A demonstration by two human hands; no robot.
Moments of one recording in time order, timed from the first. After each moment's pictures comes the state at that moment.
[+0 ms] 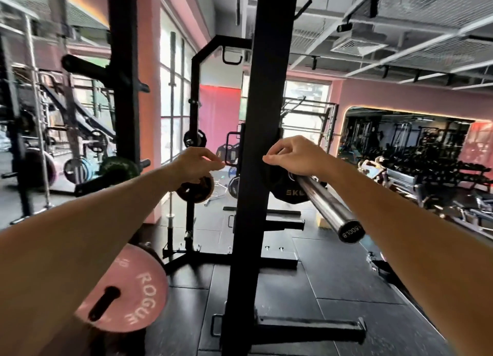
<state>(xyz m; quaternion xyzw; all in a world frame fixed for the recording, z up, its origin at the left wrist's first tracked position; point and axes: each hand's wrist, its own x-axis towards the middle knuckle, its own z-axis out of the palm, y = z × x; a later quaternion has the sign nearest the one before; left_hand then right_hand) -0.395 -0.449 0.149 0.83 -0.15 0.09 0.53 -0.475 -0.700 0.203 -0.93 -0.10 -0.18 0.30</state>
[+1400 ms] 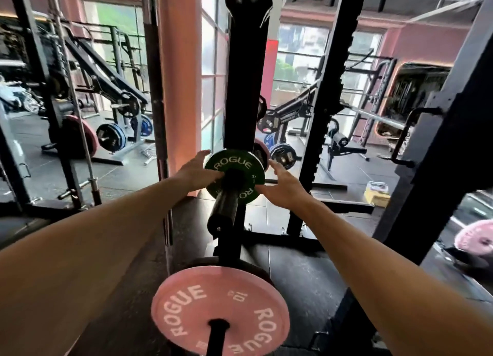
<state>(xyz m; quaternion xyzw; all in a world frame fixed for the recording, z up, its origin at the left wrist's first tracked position) -0.027 -0.052 0.038 0.89 -0.05 0.03 0.45 -0.071 -0.281 0.033 -0.92 -0.01 -0.07 0.38</state>
